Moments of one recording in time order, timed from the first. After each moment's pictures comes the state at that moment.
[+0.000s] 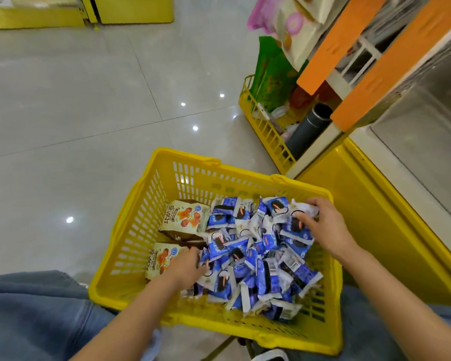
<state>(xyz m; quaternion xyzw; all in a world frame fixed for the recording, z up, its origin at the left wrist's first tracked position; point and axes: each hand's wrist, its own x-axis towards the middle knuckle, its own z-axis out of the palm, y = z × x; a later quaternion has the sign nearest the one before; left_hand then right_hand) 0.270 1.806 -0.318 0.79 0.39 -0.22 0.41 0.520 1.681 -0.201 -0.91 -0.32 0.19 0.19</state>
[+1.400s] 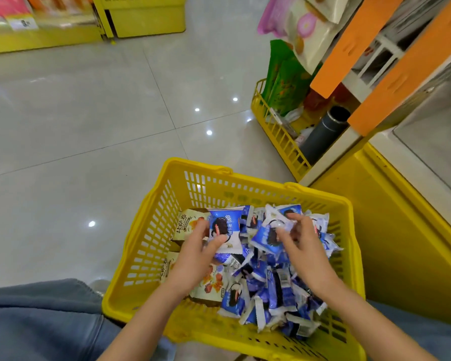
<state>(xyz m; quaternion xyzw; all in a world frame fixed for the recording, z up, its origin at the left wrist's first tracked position) 0.280 1.816 -0.238 0.61 0.41 0.16 0.66 0.452 1.698 -0.217 -0.82 -0.32 0.28 0.37</state>
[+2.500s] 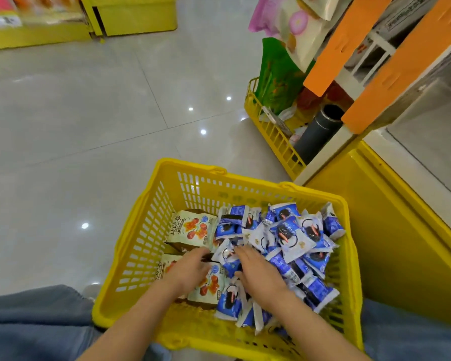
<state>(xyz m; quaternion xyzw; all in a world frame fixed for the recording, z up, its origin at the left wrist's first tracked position) 0.274 1.830 -0.335 0.80 0.39 -0.14 0.42 0.411 1.708 -0.287 -0.78 -0.54 0.32 0.01</state>
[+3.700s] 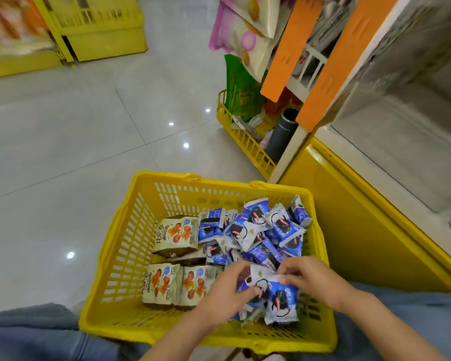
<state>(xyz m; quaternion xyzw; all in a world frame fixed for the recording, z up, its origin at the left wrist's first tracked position) 0.313 1.736 -0.262 0.77 0.25 -0.06 0.58 0.486 1.616 -0.210 -0.79 -0.45 0.40 0.11</state>
